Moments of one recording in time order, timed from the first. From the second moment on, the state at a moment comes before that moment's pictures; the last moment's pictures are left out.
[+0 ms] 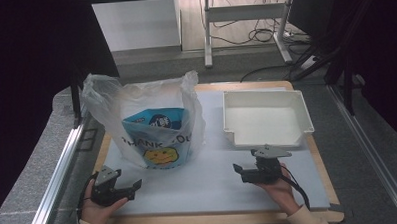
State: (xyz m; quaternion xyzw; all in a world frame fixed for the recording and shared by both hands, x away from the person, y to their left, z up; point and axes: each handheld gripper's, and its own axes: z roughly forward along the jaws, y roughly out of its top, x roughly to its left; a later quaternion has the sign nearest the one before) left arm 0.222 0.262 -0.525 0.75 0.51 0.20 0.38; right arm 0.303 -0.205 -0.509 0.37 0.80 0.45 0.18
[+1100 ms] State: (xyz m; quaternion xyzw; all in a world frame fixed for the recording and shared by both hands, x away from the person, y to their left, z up) left arm 0.199 0.277 -0.495 0.72 0.51 0.21 0.43; right arm 0.300 -0.189 -0.508 0.34 0.81 0.44 0.18
